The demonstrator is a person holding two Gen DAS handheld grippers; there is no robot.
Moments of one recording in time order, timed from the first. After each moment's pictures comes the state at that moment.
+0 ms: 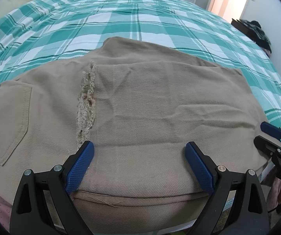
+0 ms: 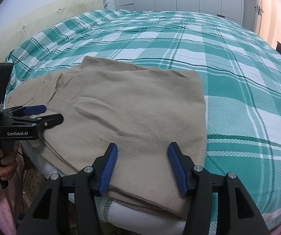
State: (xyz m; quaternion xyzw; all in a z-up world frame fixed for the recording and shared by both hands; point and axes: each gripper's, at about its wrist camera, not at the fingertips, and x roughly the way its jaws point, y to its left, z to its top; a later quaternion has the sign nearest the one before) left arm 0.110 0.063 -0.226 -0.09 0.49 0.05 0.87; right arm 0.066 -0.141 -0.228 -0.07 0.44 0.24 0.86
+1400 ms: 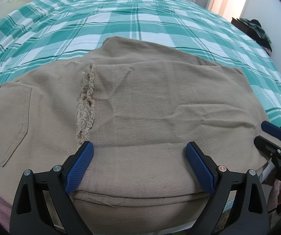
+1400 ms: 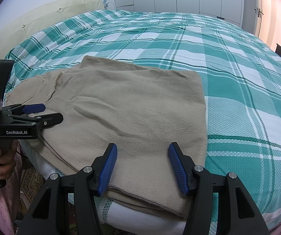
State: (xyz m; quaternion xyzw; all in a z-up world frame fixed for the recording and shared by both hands) left arm 0.110 0.062 -0.226 -0.09 0.49 0.05 0.87; right arm 0.065 -0.141 -0.230 -0.08 0.43 0.24 0.87
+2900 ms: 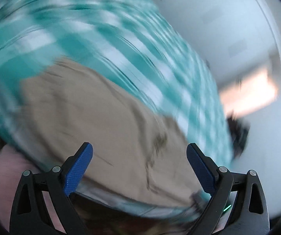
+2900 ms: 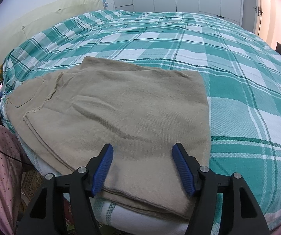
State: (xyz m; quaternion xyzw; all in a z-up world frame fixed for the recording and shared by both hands) left arm -0.026 0.304 -0.143 -0.49 0.33 0.11 0.80; right arm 0.068 -0.137 -0.230 -0.07 0.43 0.24 0.87
